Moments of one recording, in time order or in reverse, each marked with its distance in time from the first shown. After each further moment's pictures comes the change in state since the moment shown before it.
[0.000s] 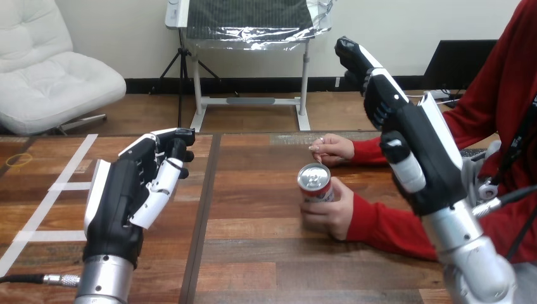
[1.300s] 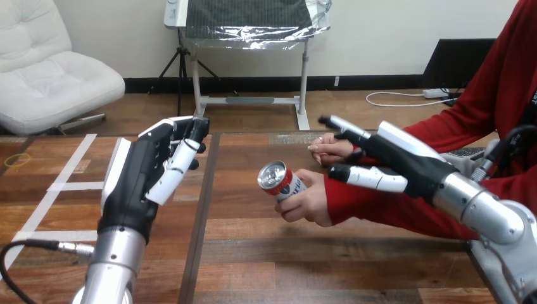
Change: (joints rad) left arm -0.120 0.019 -0.029 0.019 0.078 0.149 0.000; right arm -0.292 -0.272 0.096 0.398 -0.362 0.180 0.087
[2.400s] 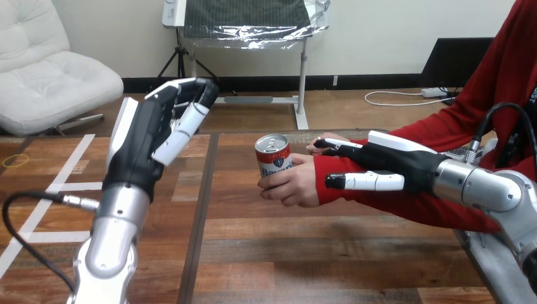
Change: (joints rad) left arm -0.183 0.034 0.000 0.048 0.048 0.107 -0.008; right arm -0.199 -0.039 0.093 0.219 -0.062 0.048 0.221
